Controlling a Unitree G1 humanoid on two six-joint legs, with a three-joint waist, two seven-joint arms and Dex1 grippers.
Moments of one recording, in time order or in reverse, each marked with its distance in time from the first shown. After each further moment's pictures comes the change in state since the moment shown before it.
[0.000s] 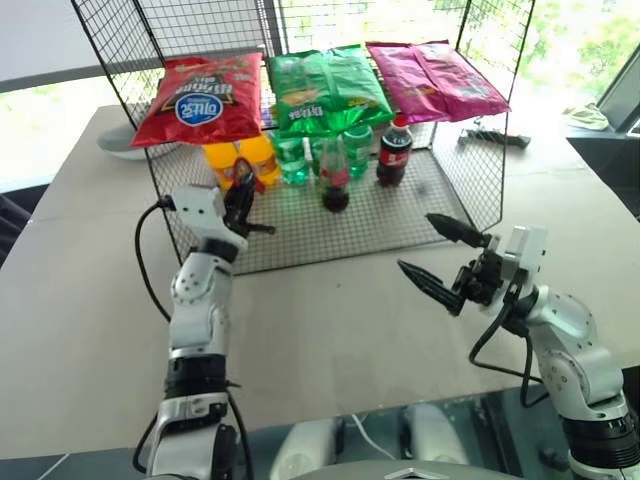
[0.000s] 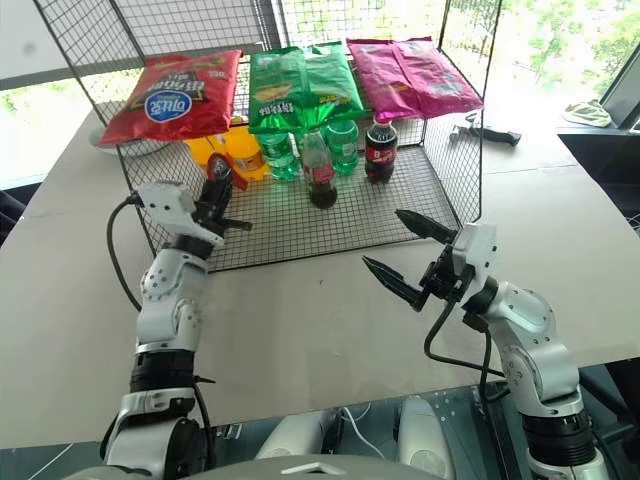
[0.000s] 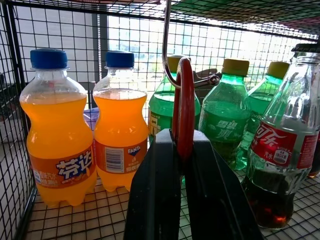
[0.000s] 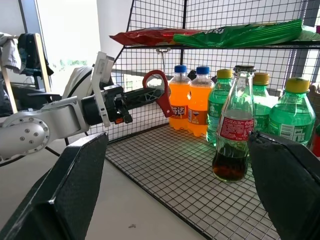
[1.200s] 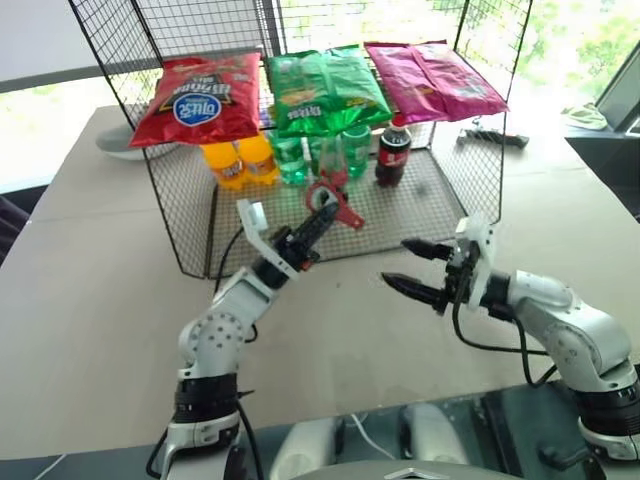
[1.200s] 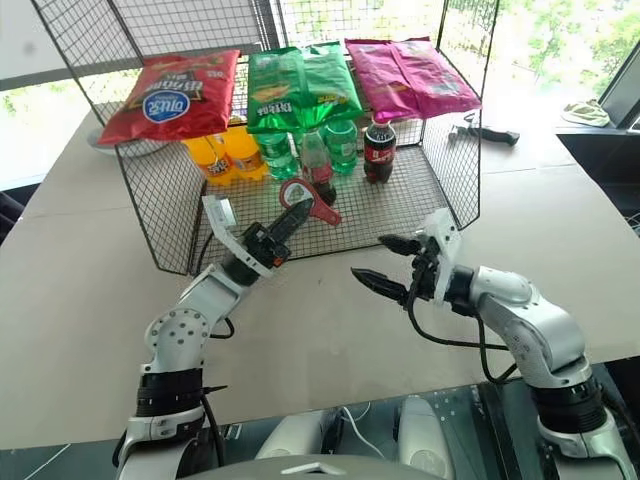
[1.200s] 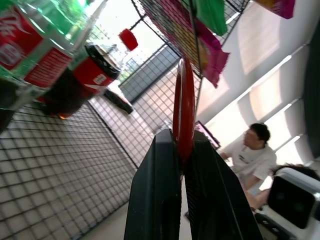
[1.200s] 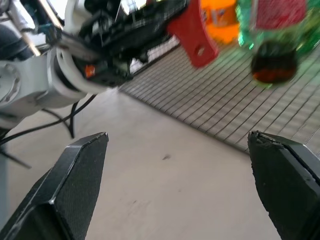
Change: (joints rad) left arm 0.079 -0.067 -0.055 -0.279 -0.788 0.759 -0.162; right arm -0.183 -0.146 0.075 0.003 0.194 0.645 -0.110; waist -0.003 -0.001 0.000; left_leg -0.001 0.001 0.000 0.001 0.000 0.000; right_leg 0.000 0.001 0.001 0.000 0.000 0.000
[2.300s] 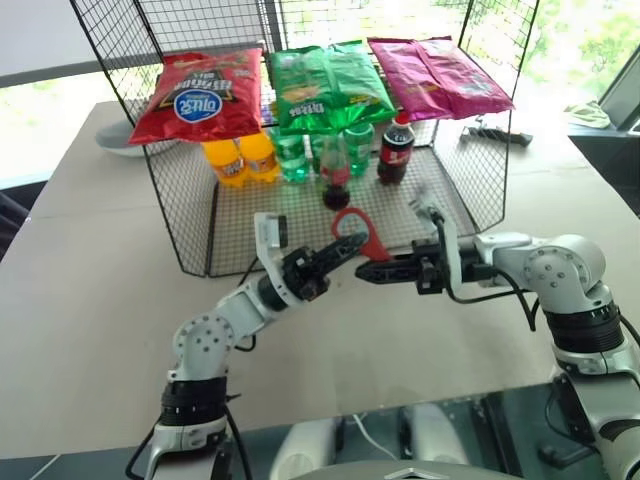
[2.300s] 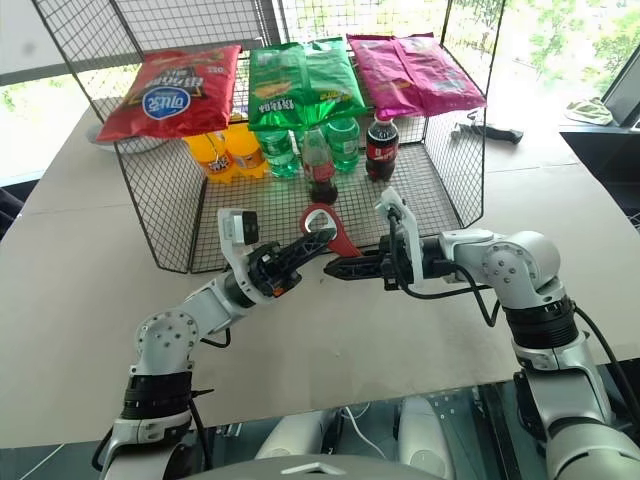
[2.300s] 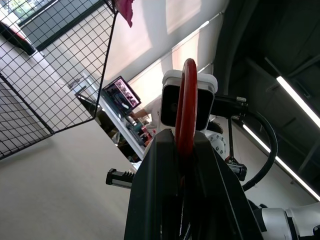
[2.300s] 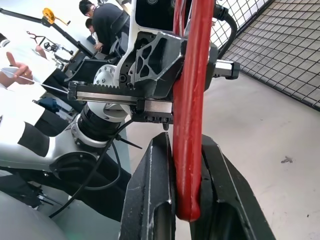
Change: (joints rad) left arm 0.021 0.089 -0.055 -0.011 -0.089 0.195 -0.229; right arm -0.371 0.059 0.033 0.238 0.219 0.450 0.140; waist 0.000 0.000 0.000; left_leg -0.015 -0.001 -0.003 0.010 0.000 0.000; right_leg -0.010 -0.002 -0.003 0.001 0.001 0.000
